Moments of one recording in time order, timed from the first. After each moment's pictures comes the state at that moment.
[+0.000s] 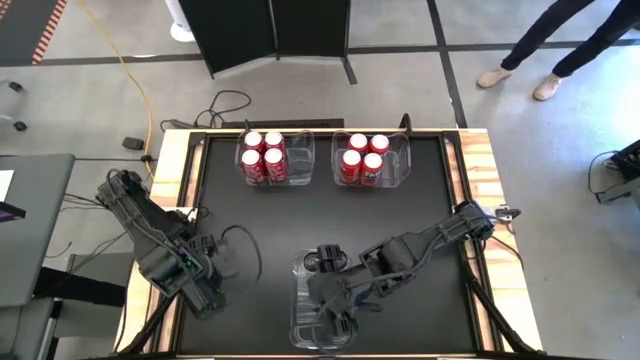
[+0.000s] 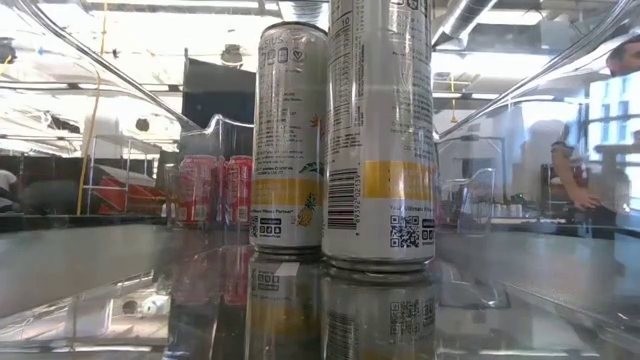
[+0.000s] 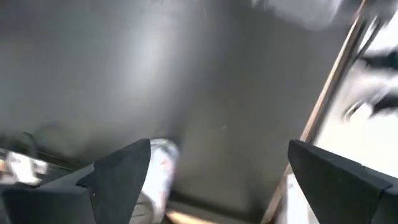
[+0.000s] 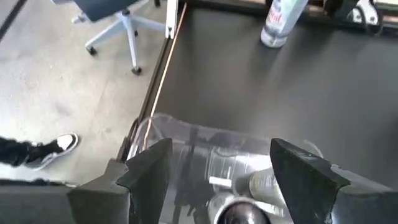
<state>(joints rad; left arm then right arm) -0.79 1.53 1.70 -1.57 -0.18 -1.12 0.49 2.07 2.33 -1.06 0.18 0.23</state>
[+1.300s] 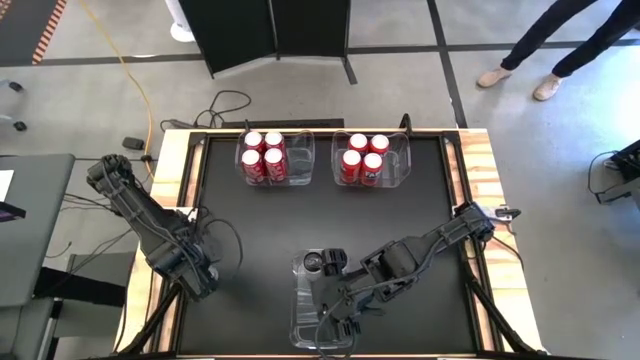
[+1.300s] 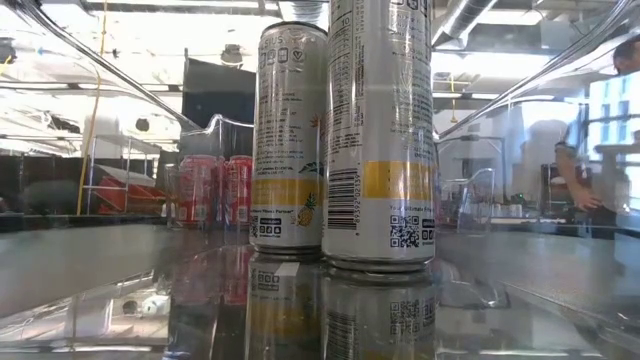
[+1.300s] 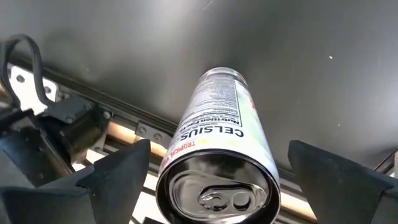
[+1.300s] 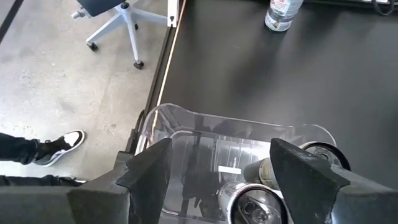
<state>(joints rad) -0.82 1.28 1.11 -1.45 0.02 -1.22 0.52 2.08 2.33 -1.11 0.18 0.30</state>
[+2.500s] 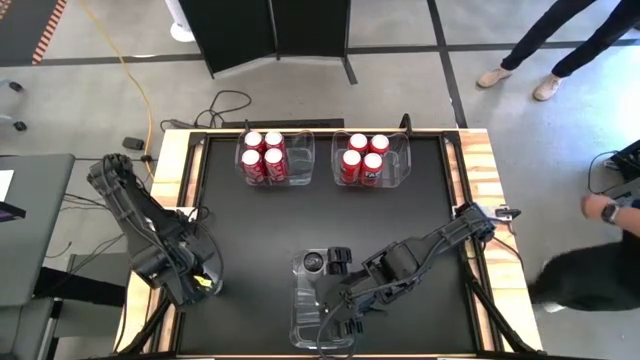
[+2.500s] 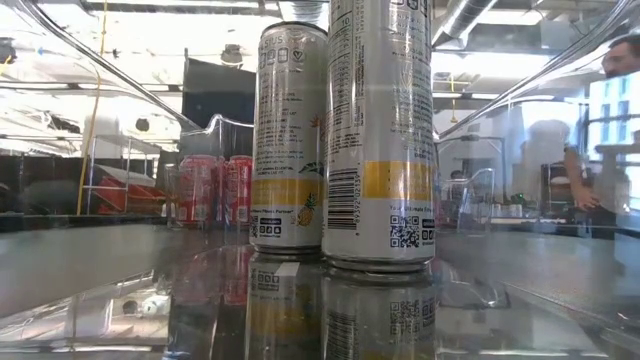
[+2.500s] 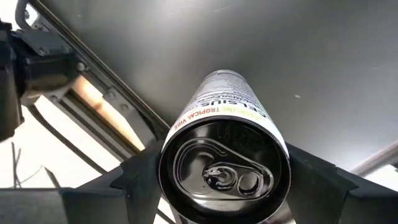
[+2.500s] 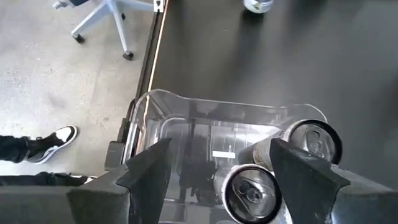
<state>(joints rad) -0.92 1.28 1.17 -1.44 -0.03 -1.73 0.53 2.08 2.33 -1.17 0.20 0.35</state>
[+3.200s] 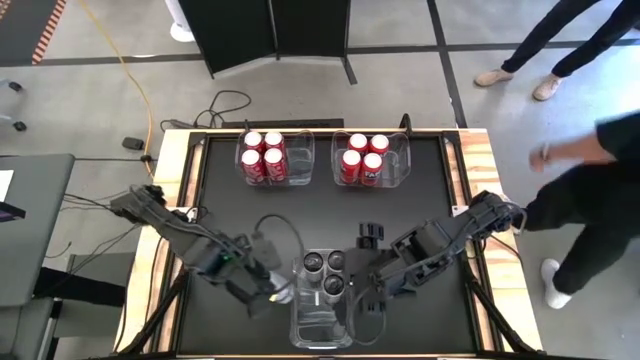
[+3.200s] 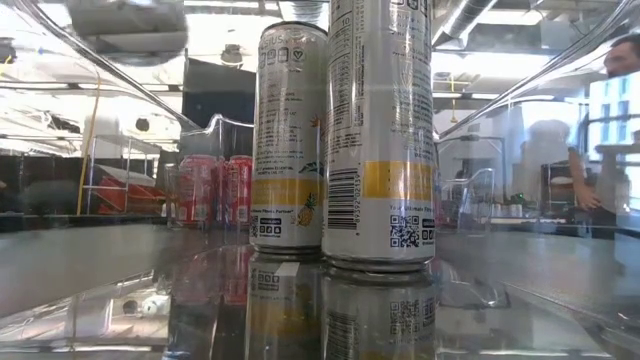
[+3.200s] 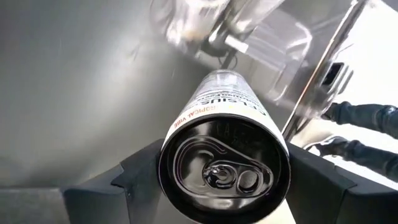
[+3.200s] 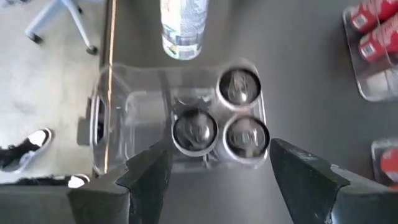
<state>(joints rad) -0.62 1.72 1.96 -1.51 -0.18 -1.09 0.53 1.94 2.33 -1.41 0.32 0.48</state>
